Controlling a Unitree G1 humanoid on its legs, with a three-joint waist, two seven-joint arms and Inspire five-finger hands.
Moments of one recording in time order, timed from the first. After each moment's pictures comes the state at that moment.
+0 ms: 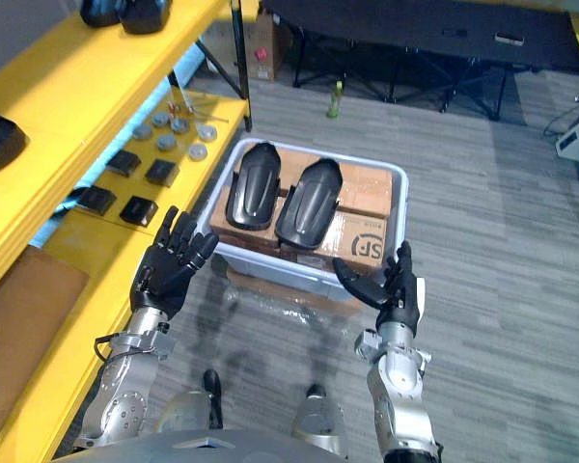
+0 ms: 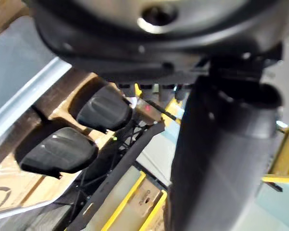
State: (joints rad) left arm 0.22 0.12 -0.21 -0.12 -0.67 -0.16 -0.05; right arm 0.08 -0.17 -0.10 0.13 0.25 -0.12 -0.33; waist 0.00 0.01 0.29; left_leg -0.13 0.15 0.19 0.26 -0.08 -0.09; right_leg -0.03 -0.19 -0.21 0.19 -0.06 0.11
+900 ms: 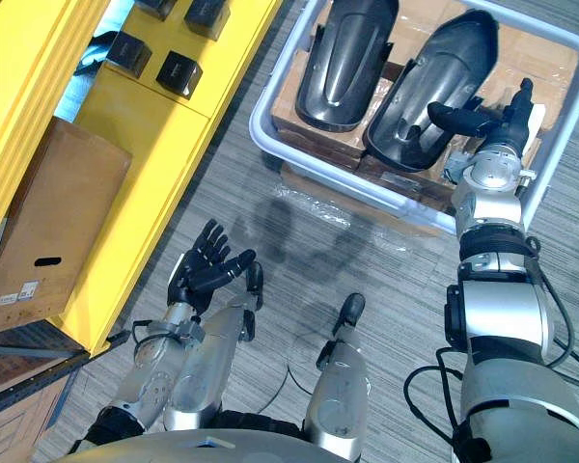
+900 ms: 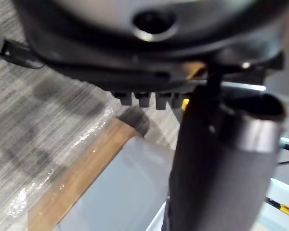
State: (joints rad) left arm 0.00 0.09 -0.35 0.32 -0.61 -0.30 -0.02; right arm -0.98 -0.76 0.03 1.04 0.33 0.02 -0.28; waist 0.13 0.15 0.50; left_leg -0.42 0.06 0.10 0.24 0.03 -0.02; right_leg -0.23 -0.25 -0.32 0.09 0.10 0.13
